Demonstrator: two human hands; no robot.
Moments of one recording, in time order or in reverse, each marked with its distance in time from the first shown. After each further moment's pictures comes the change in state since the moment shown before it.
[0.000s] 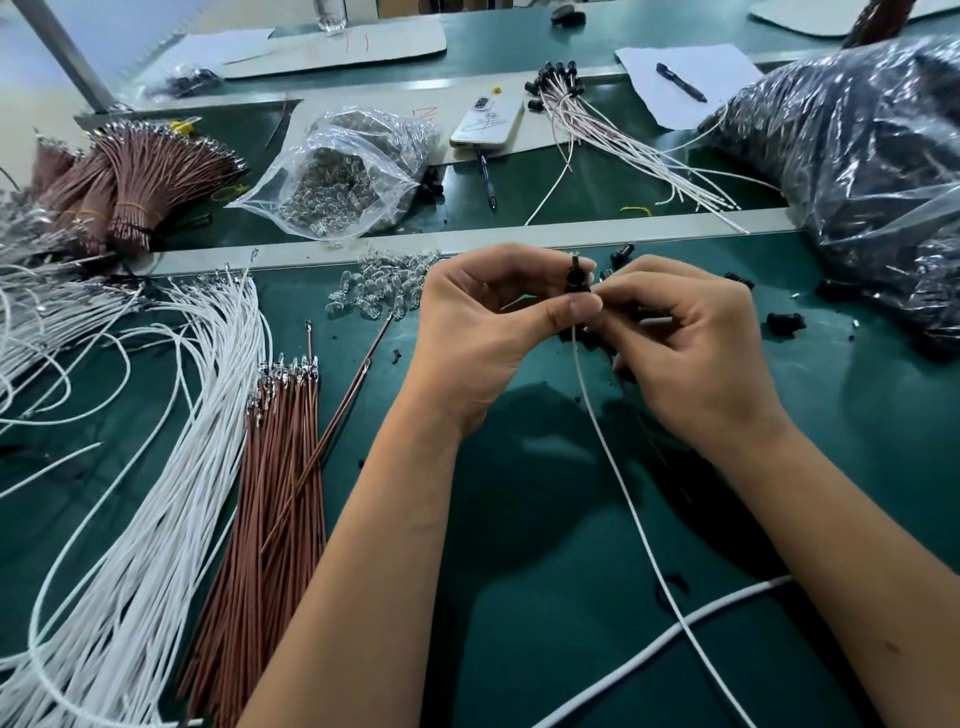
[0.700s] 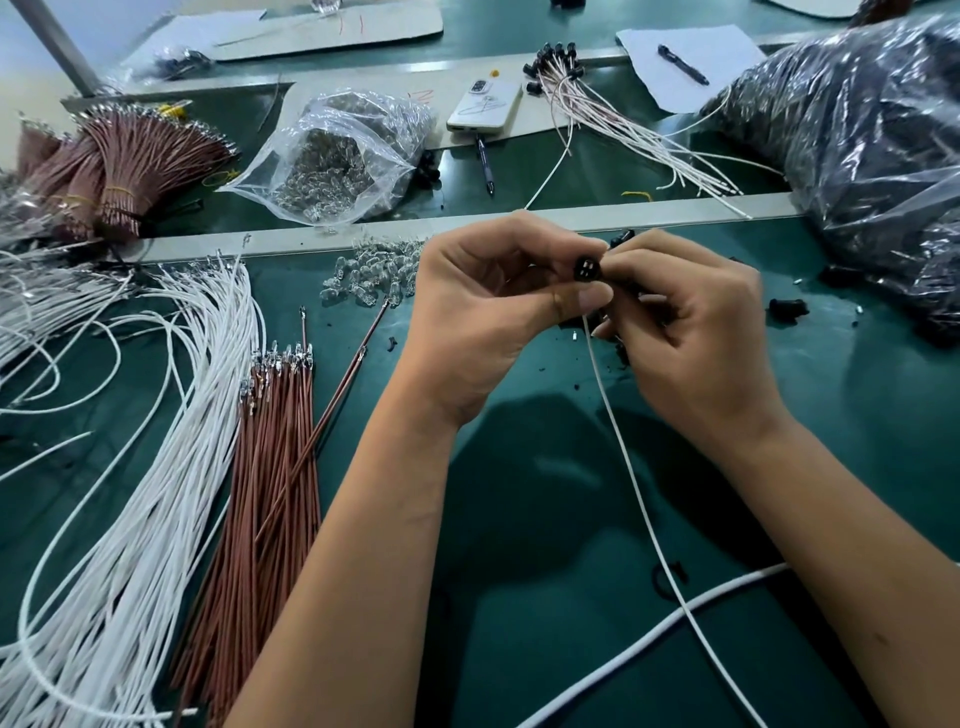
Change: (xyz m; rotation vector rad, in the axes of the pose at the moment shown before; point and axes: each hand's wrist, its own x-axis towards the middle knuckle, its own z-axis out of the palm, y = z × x) left_hand -0.001 0.006 0.004 -0.013 -0.119 0.068; right_hand -0.001 -0.001 0.001 -0.131 0.041 -0.158
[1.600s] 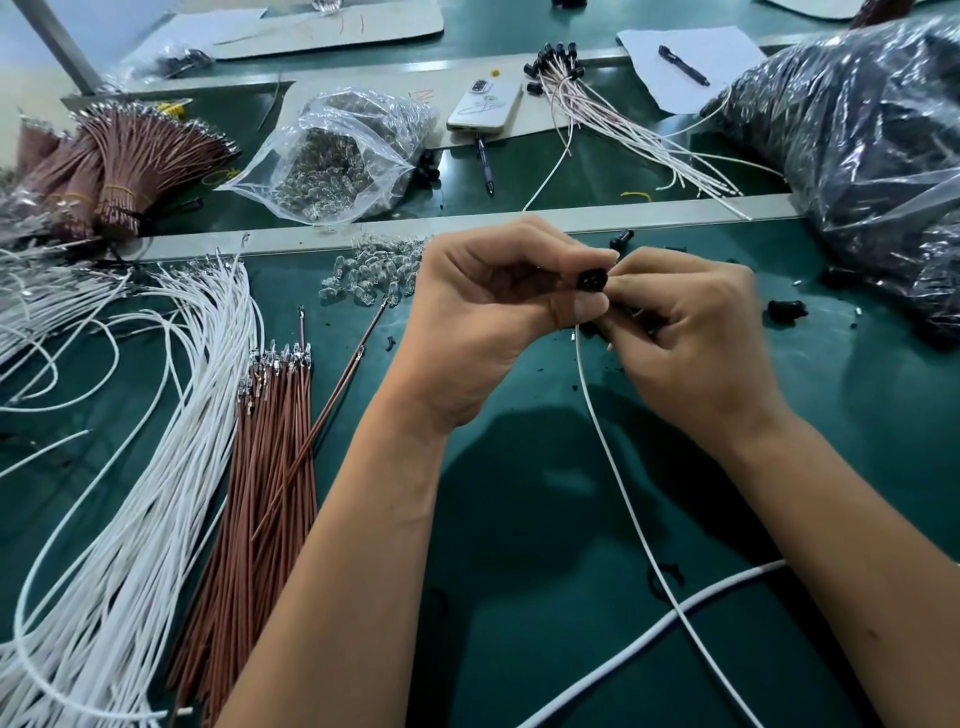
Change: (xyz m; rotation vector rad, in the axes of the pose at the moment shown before) left_hand -0.001 0.001 -0.001 -0.018 -0.067 0.004; right_hand 0.001 0.003 -0.004 -0.165 -0.066 -0.008
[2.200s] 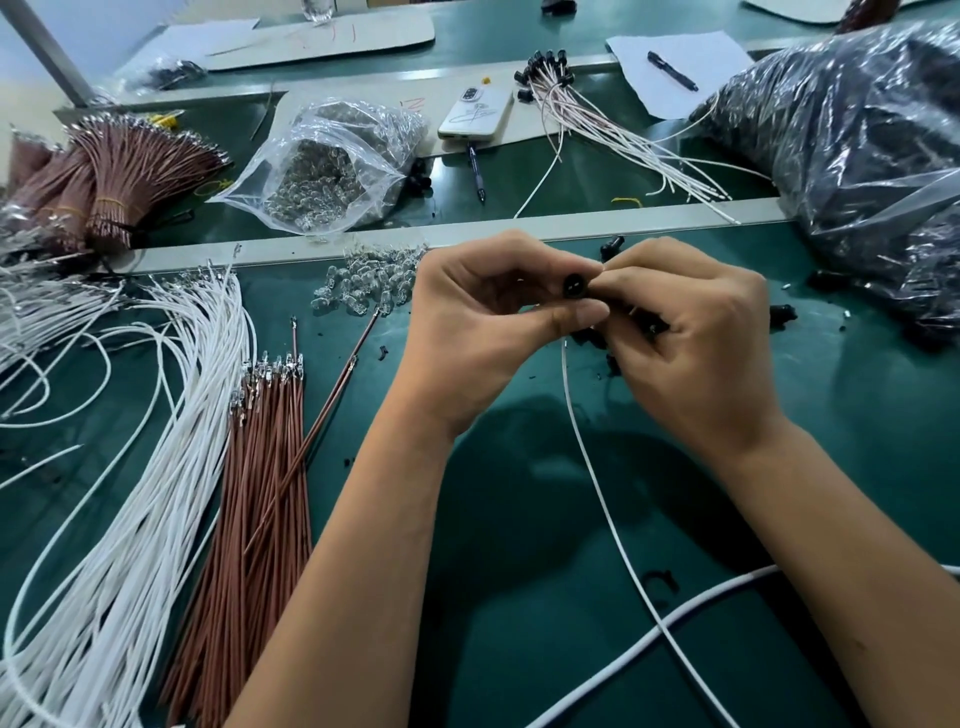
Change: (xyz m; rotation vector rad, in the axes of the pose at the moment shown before) left_hand 0.001 -0.004 0.002 0.111 0.057 0.009; right_hand 0.000 -0.005 -0.005 -0.040 0.116 -0.087
